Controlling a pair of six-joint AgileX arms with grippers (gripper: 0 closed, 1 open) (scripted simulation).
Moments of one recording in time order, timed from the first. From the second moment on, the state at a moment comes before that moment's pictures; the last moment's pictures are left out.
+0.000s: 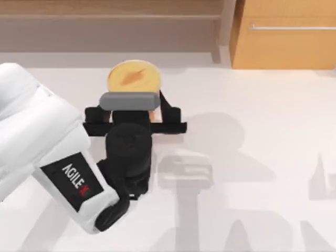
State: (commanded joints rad) left arm -0.74 2.10 0.66 1.32 -0.69 -0.08; right arm 0.00 0.00 0.00 0.00 0.00 0.00
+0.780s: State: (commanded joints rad) left arm -0.68 1.99 0.77 1.26 -0.62 -0.07; right arm 0.00 0.00 0.00 0.00 0.00 0.00
